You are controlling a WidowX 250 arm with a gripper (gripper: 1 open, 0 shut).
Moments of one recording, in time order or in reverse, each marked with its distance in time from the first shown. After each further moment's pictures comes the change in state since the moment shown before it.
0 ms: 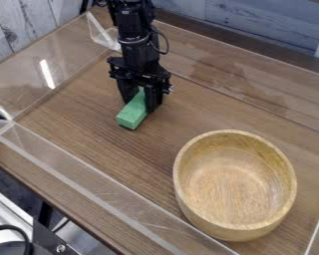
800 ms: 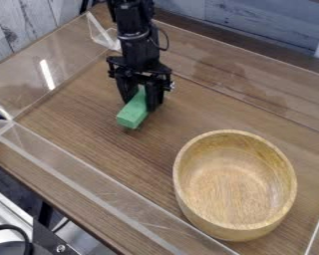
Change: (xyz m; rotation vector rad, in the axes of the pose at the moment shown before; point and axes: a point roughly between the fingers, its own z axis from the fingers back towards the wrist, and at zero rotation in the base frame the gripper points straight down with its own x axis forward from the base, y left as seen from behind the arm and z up) arm -0.005 -0.007 0.014 -0.029 0.019 0.027
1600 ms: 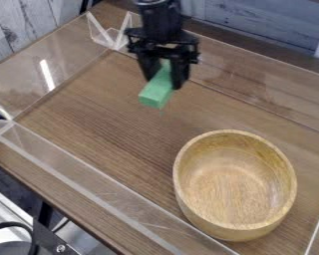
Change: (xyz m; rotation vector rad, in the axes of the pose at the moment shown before) arm 0.000 -0.079 0.047 -0.037 -0.066 -0.107
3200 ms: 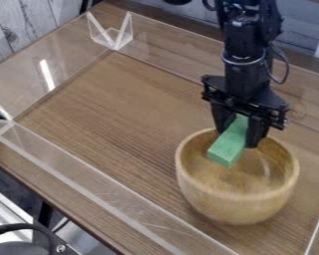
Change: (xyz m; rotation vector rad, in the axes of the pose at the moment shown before) arm -0.022 -0.075 -0.052 0.010 0.059 -0.096
